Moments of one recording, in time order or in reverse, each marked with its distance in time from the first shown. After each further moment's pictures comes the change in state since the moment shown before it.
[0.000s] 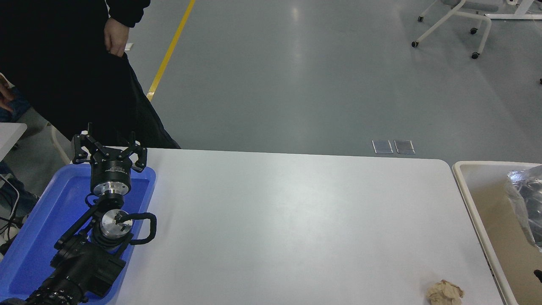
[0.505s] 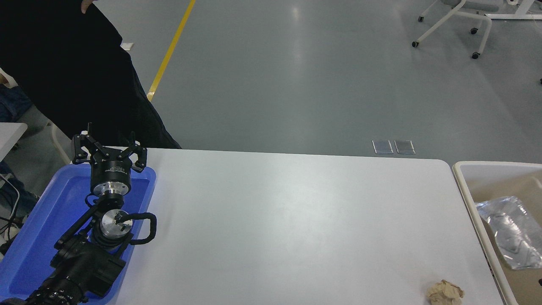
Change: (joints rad) left arm 0.000 0.000 0.000 0.000 0.000 0.000 0.000; right arm -0.016 -0.036 0.029 -0.001 -0.001 0.049 0.013
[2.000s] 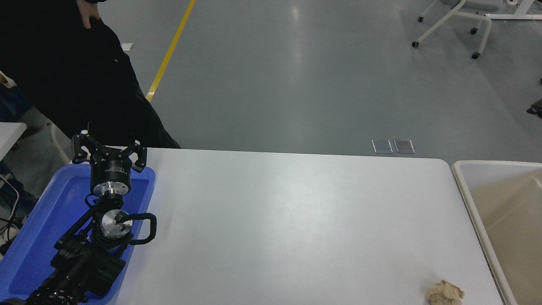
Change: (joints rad) left arm 0.000 0.000 0.000 -0.001 0.001 0.000 0.001; right arm 0.886 -0.559 -0.577 0.967 -0.378 0.192 -0.010
